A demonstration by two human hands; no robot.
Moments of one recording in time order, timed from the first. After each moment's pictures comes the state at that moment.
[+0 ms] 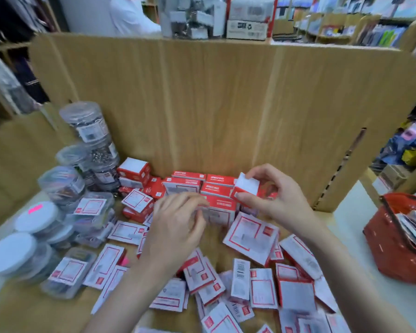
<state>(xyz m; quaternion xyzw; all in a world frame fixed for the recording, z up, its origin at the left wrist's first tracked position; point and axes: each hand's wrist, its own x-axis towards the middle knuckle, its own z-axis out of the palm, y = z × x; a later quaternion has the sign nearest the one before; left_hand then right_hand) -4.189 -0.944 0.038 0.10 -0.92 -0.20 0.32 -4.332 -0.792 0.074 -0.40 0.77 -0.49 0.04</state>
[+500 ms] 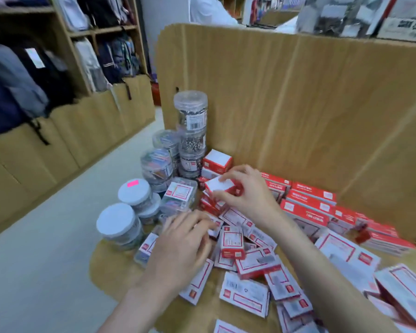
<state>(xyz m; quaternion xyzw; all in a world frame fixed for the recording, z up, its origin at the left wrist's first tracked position) -4.081 -1.022 0.010 0.17 -0.94 -0.14 0.27 -4.265 -0.974 0.040 -0.52 0.79 -0.33 0.04</state>
